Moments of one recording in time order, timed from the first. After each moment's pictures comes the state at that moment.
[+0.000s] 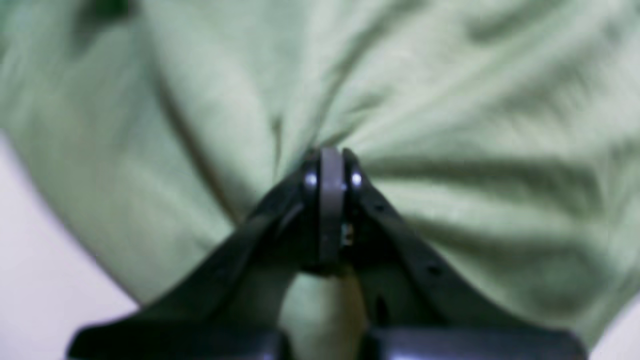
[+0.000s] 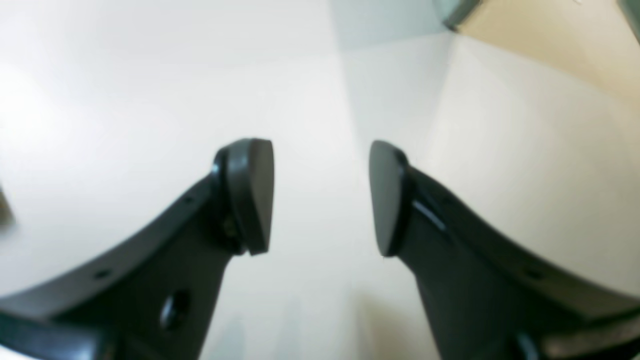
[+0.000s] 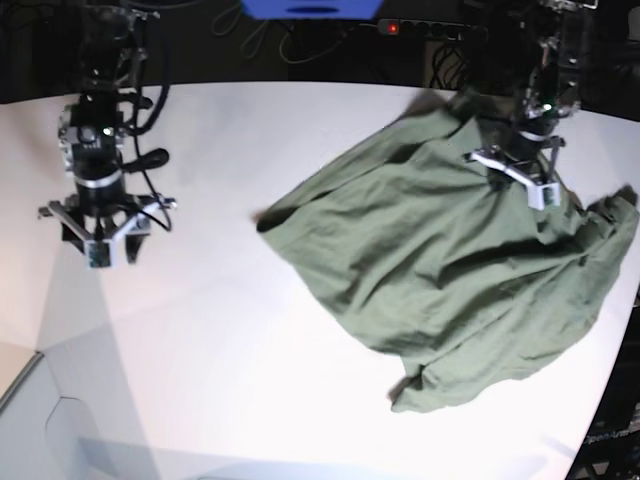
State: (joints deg) left arm 18.9 -21.9 -1.2 90.4 -35.1 5.1 23.6; right arm -10.4 2.1 14.0 107.4 -12.1 11.8 -30.8
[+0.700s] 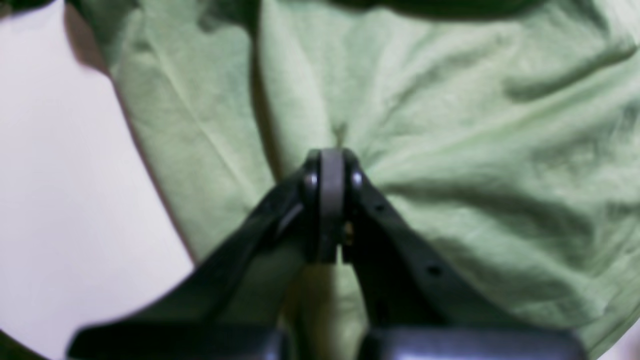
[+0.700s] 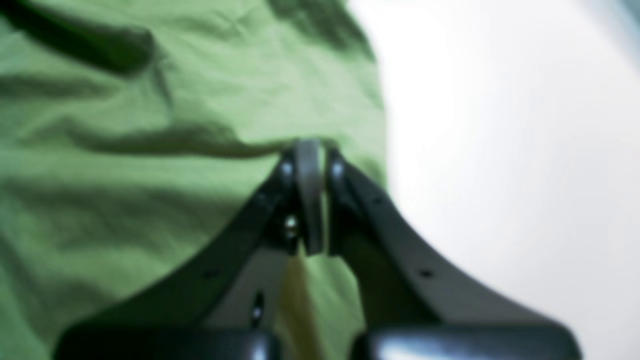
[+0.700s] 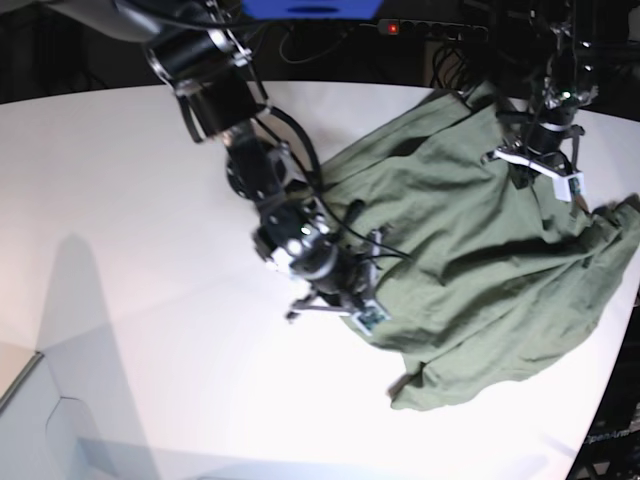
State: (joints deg) left arm 23.0 -19.8 -8.0 94.7 -35.8 5.1 23.4; right arm 18.7 -8.9 -22.0 66.9 -12.0 17.9 -29.9
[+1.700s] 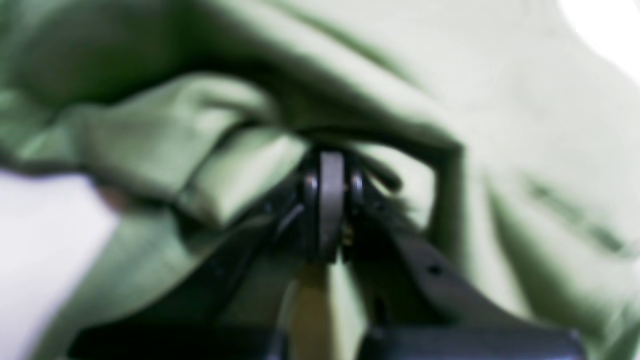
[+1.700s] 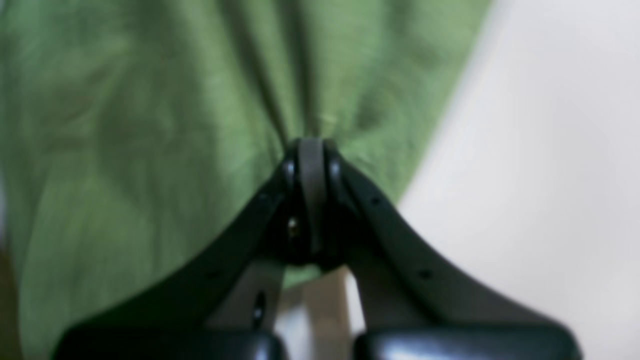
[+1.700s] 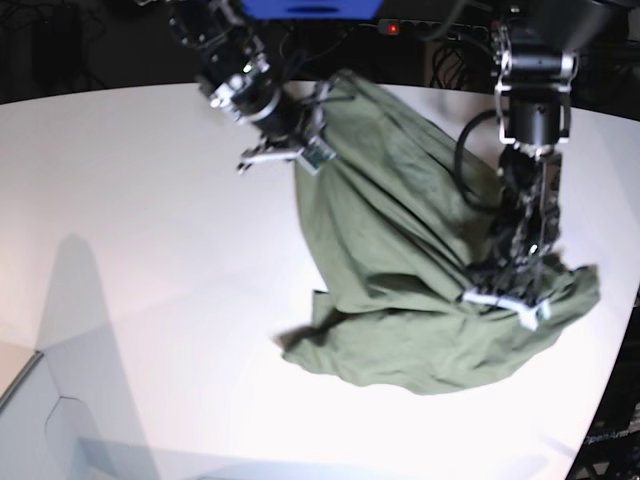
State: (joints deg) left arm -18.6 -12.2 -2.2 57.6 -35.5 5.5 24.0; right arm -17.0 5.2 -26.8 92.2 -12.3 16.3 -24.3
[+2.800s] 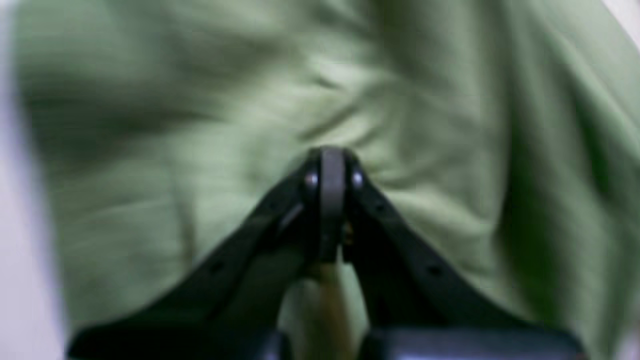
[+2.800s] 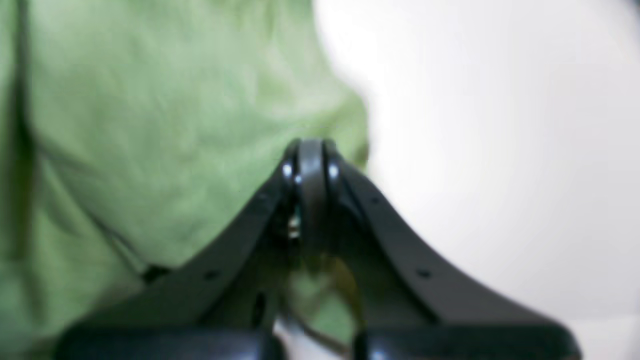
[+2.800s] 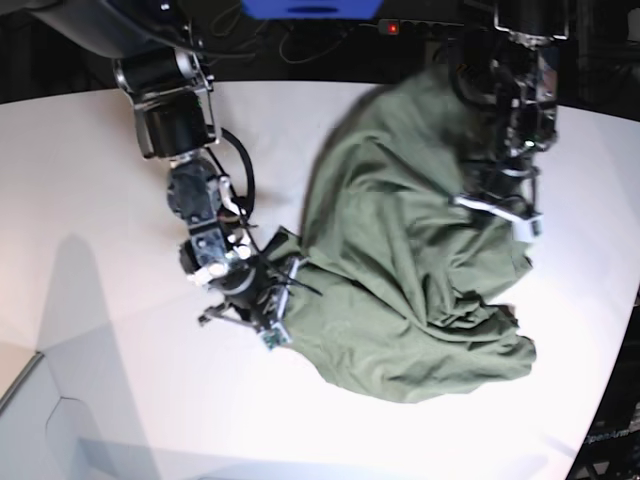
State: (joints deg) left arm 8.4 -14.7 -4.0 80.4 -35.7 4.0 21.4; right arm 20.9 -1.2 -9.8 61.2 -11.9 18.1 -27.1
